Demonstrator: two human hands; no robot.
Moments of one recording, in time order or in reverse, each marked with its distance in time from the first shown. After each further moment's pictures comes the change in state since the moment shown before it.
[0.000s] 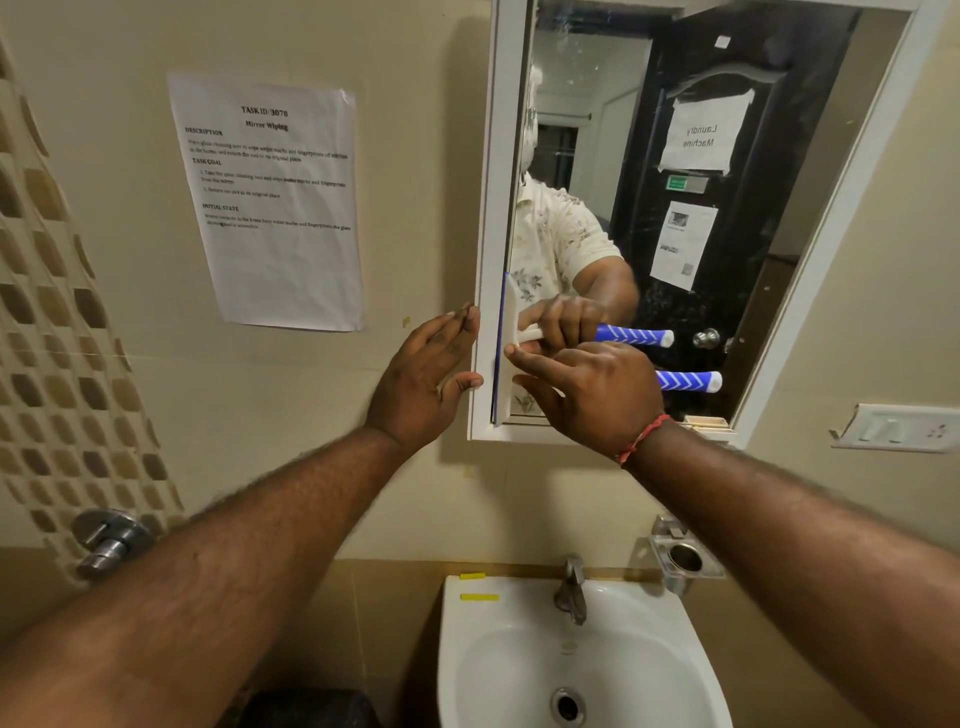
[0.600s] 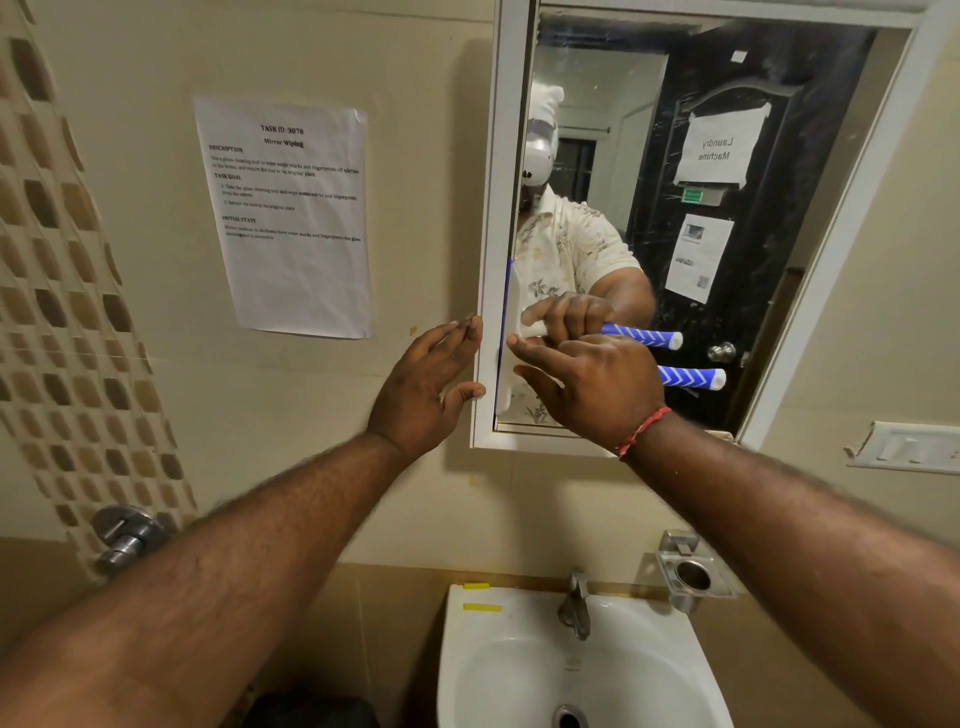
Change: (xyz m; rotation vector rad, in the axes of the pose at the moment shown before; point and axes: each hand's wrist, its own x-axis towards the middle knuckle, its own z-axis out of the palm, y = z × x) left_hand -0.002 0.005 -0.005 0.051 -0.027 -0.053; right_hand 0.018 0.008 -0.005 0.010 0.086 -0.019
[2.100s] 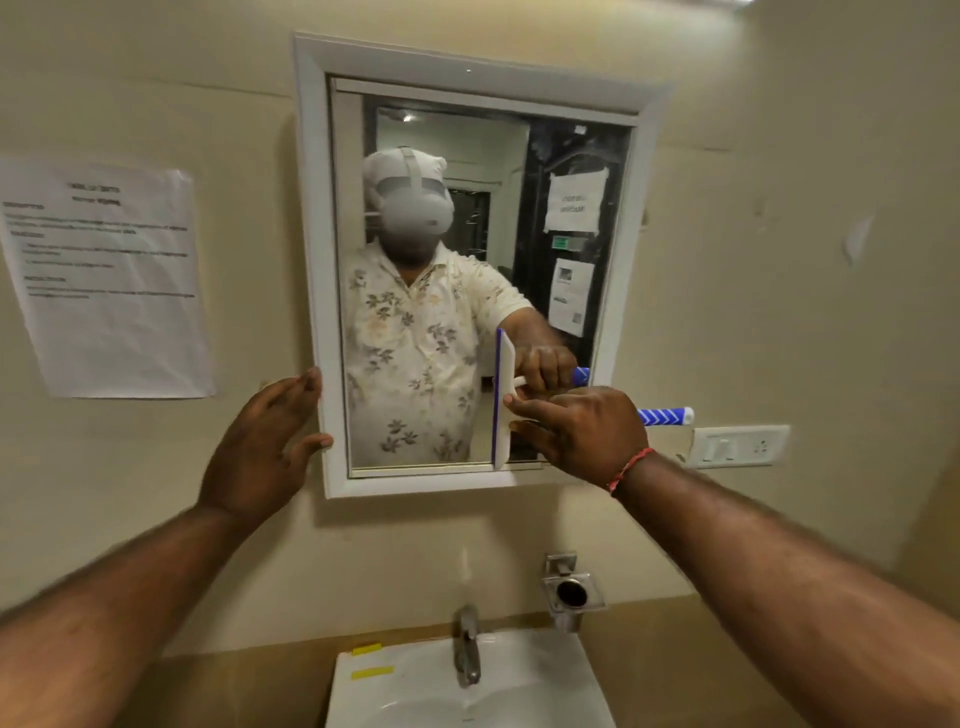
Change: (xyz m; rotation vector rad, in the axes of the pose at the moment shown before) left_hand 0.001 0.006 0.006 -0.016 0.082 0.027; right_hand -0.109 0.125 -0.072 -0.101 -0.127 0.074
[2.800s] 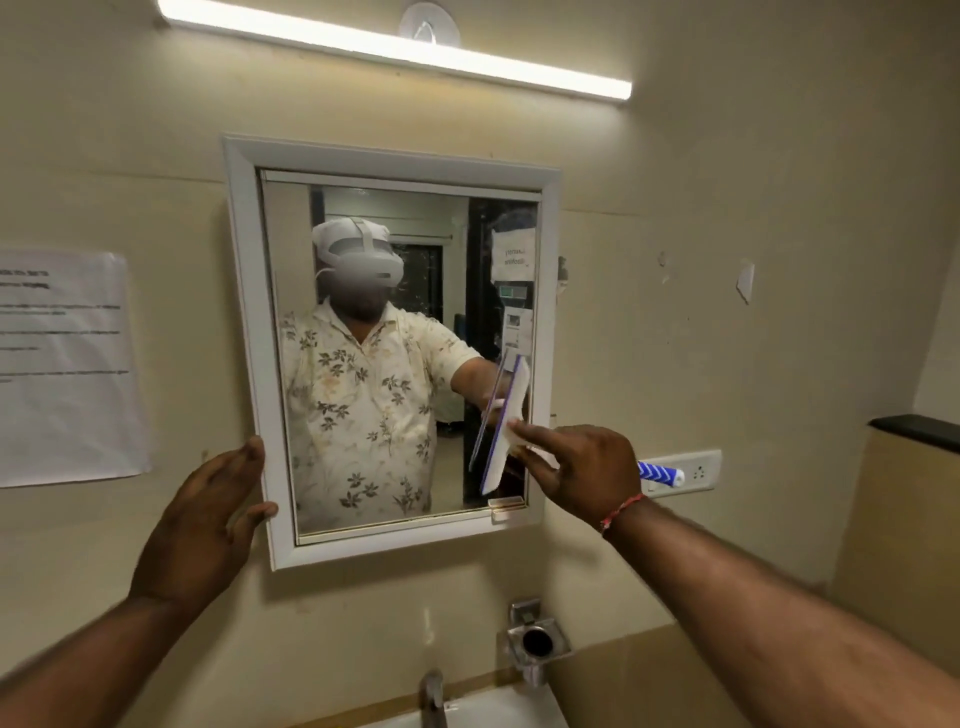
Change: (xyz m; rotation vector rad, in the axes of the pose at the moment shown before) left_hand -0.003 0.022 -0.007 0.027 -0.010 -0.107; right_hand -0.028 0.022 -0.045 -0.032 0.088 0.312
